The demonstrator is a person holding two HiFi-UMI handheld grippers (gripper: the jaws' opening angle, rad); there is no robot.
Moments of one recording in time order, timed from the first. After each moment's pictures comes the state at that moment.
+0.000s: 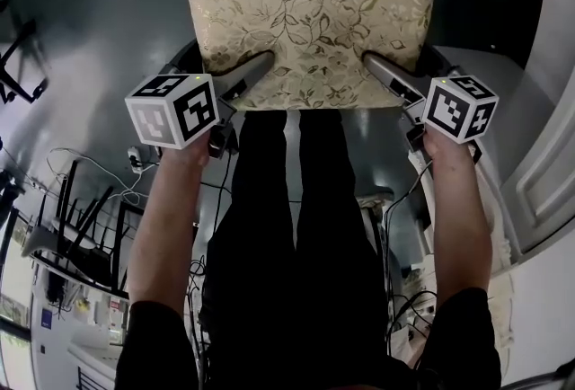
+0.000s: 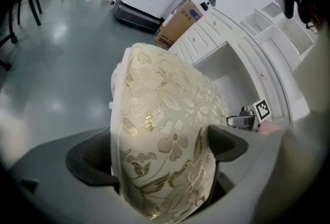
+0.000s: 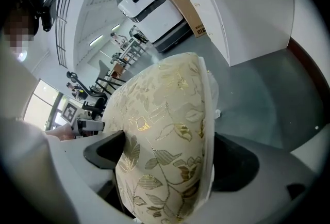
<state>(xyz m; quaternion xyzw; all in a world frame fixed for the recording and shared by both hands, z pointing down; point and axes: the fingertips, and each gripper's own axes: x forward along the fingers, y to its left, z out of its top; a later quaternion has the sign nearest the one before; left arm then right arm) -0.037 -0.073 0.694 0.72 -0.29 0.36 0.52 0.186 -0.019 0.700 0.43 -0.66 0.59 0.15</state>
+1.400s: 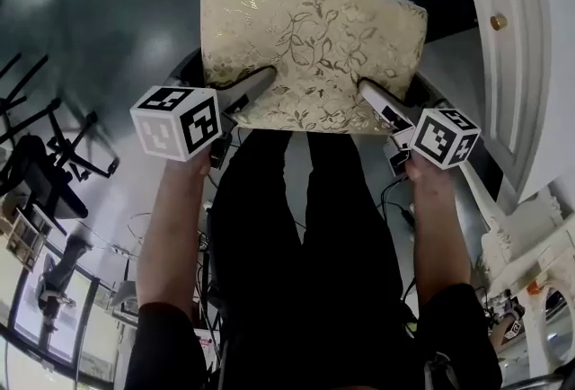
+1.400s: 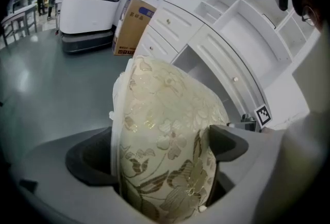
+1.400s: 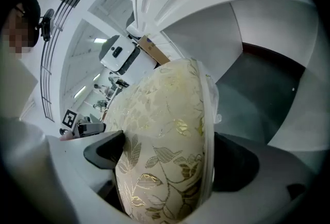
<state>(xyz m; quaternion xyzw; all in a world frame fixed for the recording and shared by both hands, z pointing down) -0.035 -0.087 0.684 0.76 -0.29 0.32 0.49 0.185 -0.015 0.688 0.48 -0.65 0.58 0.11</state>
